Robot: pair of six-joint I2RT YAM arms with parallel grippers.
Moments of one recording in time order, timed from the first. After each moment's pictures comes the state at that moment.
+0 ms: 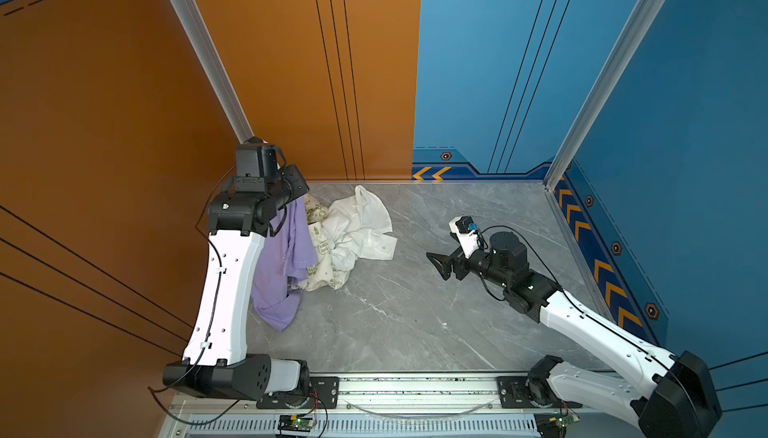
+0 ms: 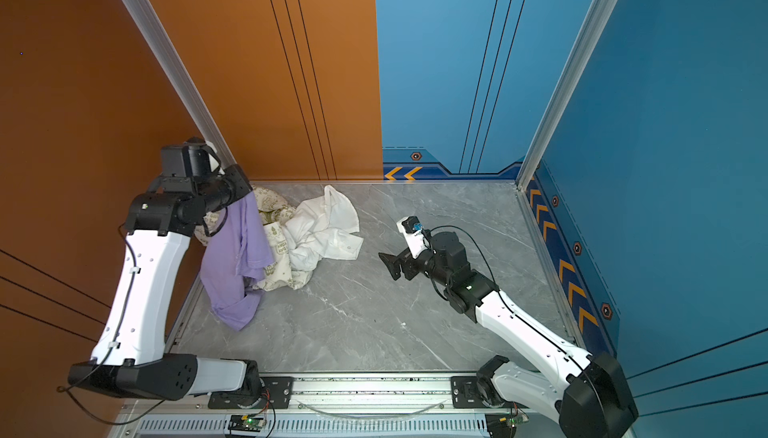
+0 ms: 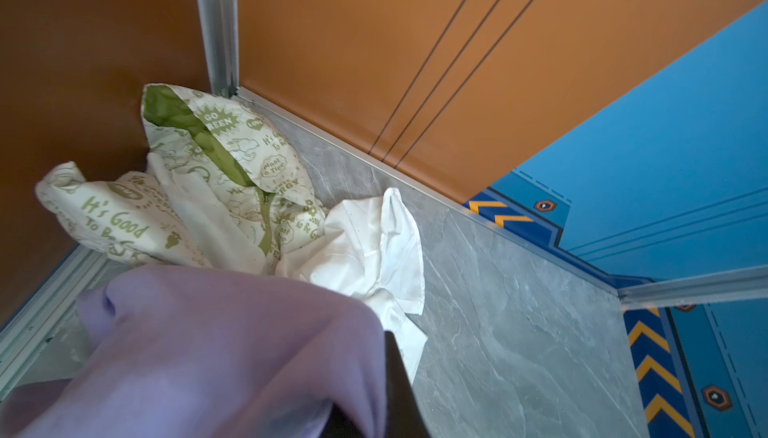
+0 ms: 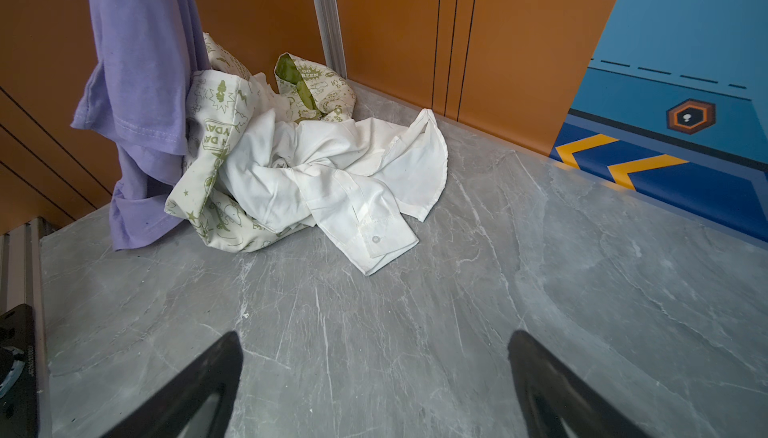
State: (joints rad) left arm -0.10 1.40 1.80 -0.97 -0.07 -0.51; right arm 0.60 1.09 0.74 0.03 -0.20 0.02
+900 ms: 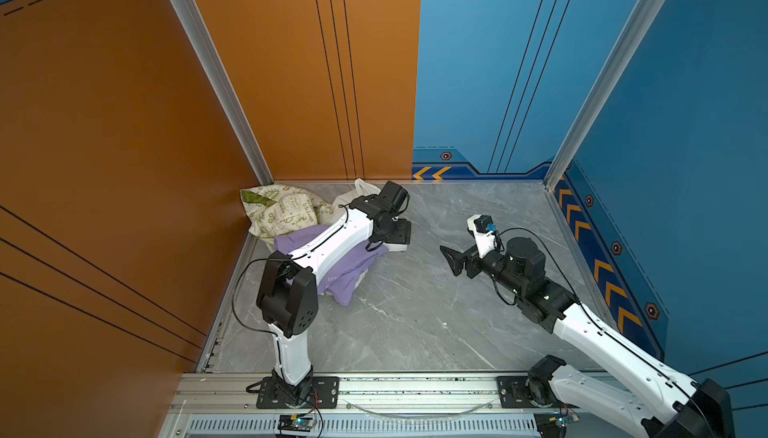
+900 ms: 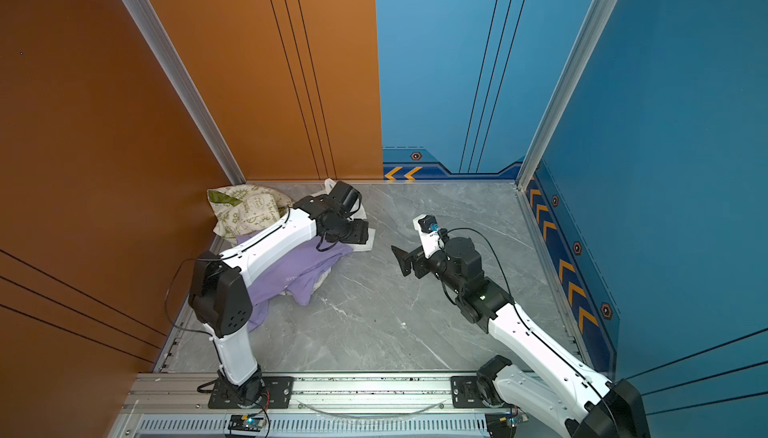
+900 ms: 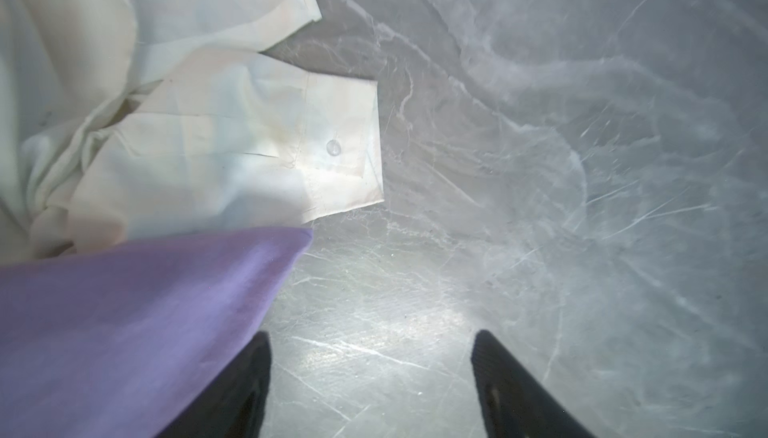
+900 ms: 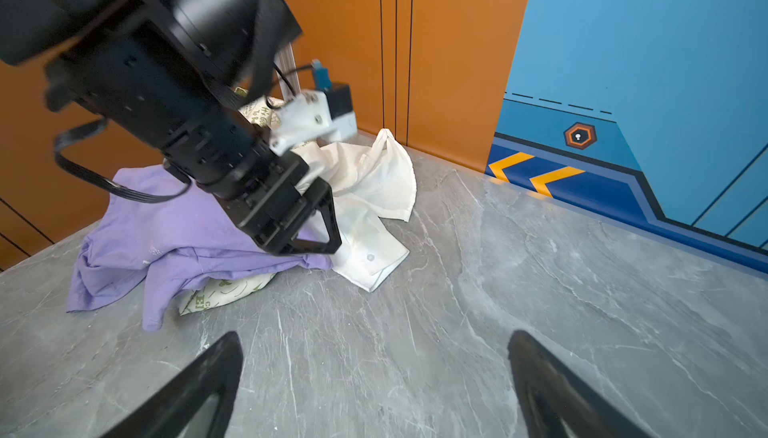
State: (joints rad) left arm -0.56 1.80 1.64 -0.87 -0.02 -0.44; right arm 0.56 0.95 0.69 0.02 -0.08 0.04
